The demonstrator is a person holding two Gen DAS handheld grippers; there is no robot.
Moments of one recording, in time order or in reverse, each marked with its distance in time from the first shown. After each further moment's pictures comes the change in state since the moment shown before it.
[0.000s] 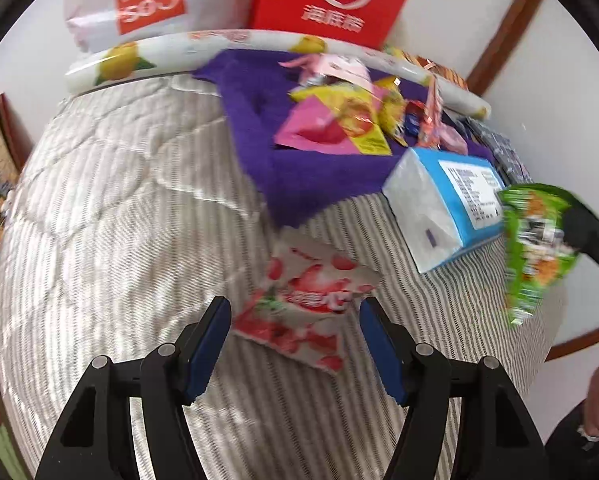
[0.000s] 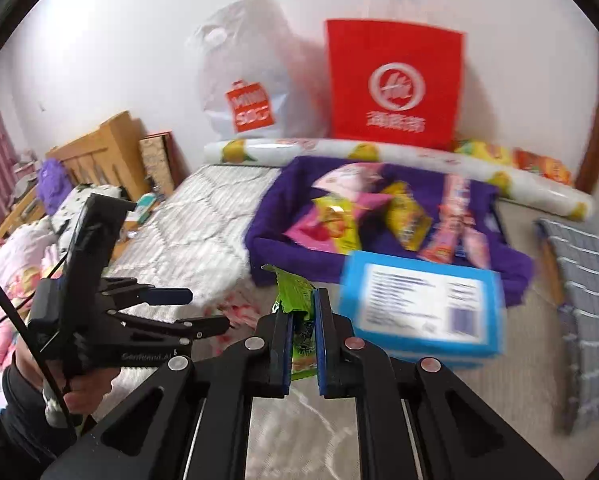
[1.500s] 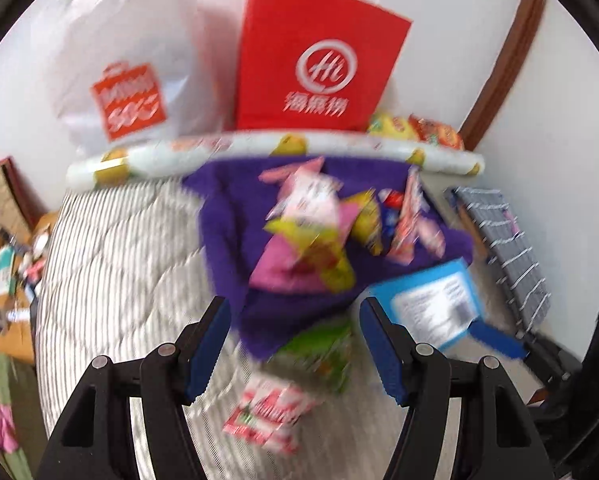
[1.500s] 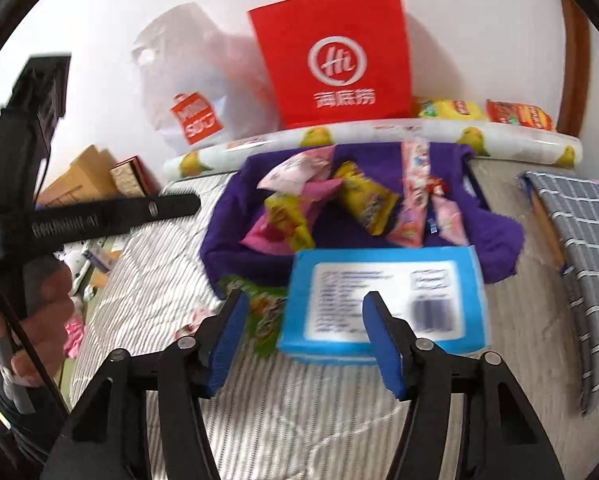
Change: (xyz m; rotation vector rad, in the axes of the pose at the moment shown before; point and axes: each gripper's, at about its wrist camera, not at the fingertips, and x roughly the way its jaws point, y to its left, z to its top) left arm -0.053 -0.024 0.083 -0.011 -0.124 0.049; right arm 0.029 -0.043 0.012 0.177 0.055 0.024
